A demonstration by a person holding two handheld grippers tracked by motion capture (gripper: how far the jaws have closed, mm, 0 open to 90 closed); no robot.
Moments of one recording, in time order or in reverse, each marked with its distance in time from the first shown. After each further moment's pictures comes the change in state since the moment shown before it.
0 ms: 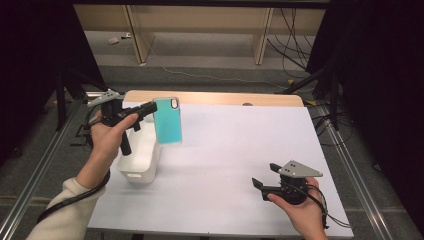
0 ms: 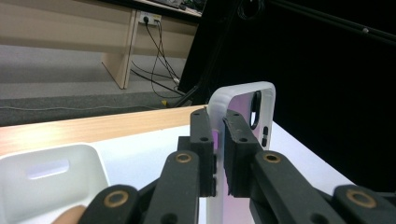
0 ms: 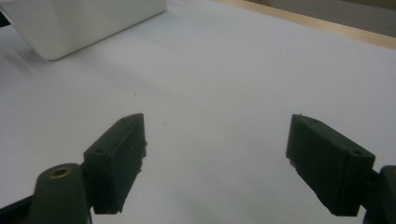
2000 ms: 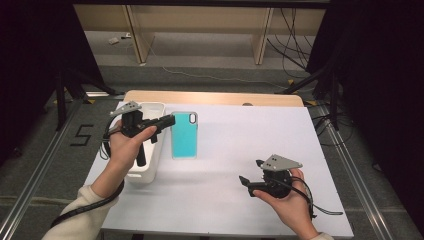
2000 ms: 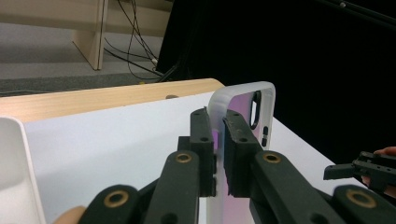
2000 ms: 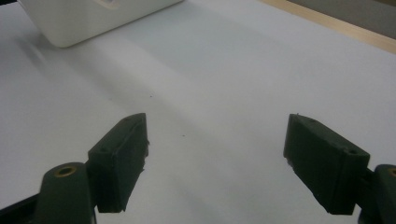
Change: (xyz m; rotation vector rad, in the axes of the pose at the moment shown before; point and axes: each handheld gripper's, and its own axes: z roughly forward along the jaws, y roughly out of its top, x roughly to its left) left arm -0.034 -0.028 0.022 0.087 -0.081 -0.001; right arm 0.019 0.023 0.024 0.072 0.033 -0.089
